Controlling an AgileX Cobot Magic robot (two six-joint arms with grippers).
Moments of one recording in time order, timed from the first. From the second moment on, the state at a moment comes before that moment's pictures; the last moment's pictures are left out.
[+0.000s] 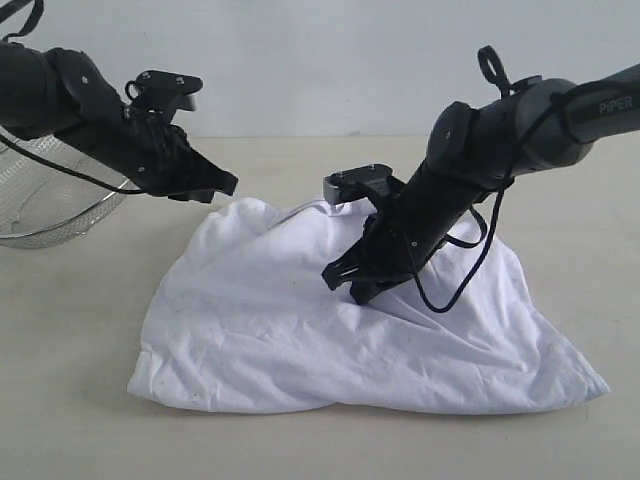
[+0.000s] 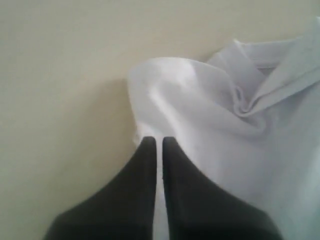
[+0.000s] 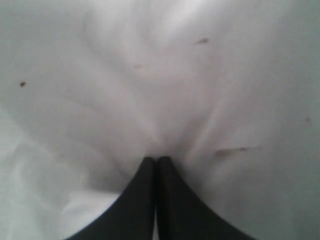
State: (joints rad) left arm -0.23 2.03 -1.36 -0.44 0.43 0.53; right arm 0.29 2.12 -1.34 0.53 0.65 -0.59
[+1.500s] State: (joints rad) left arm -0.01 2.23 -1.64 -0.78 0.90 0.74; right arm 0.29 2.12 -1.35 0.49 0.68 -0.60
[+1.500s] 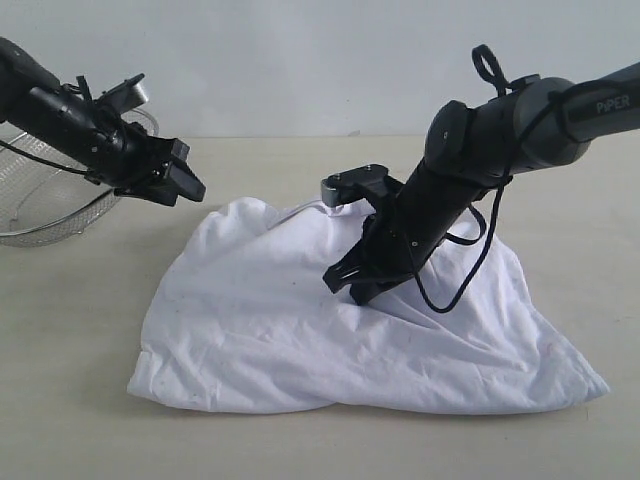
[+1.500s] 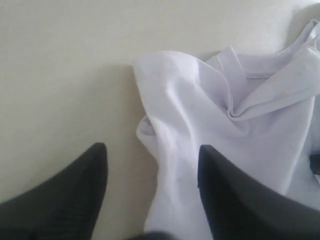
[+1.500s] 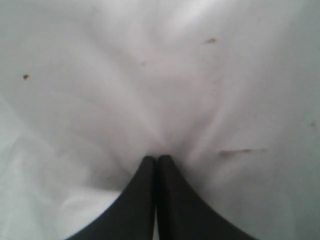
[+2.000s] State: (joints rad) left arm -0.06 2.32 -1.65 -0.81 0.90 0.73; right arm 0.29 2.12 -1.35 0.48 0.68 -0.59
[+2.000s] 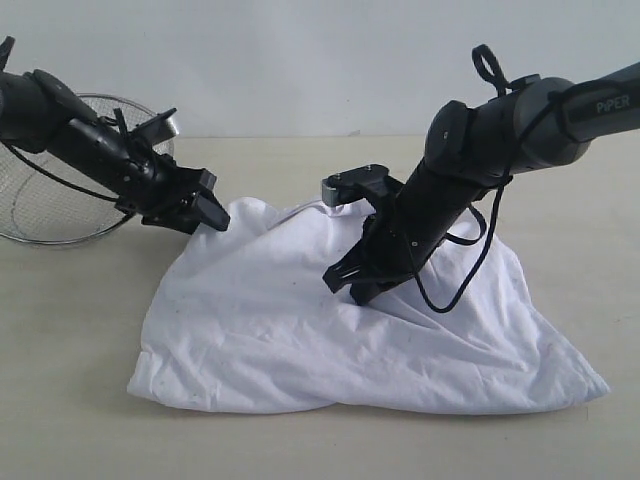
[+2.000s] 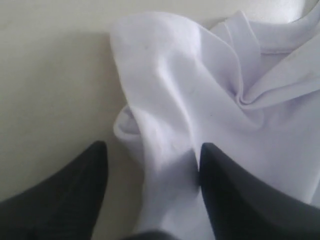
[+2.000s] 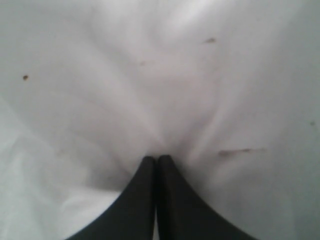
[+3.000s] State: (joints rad) left arm -0.06 2.30 -1.68 -0.76 0.84 0.67; right arm 0.29 2.12 -1.35 0.47 0.68 -0.55
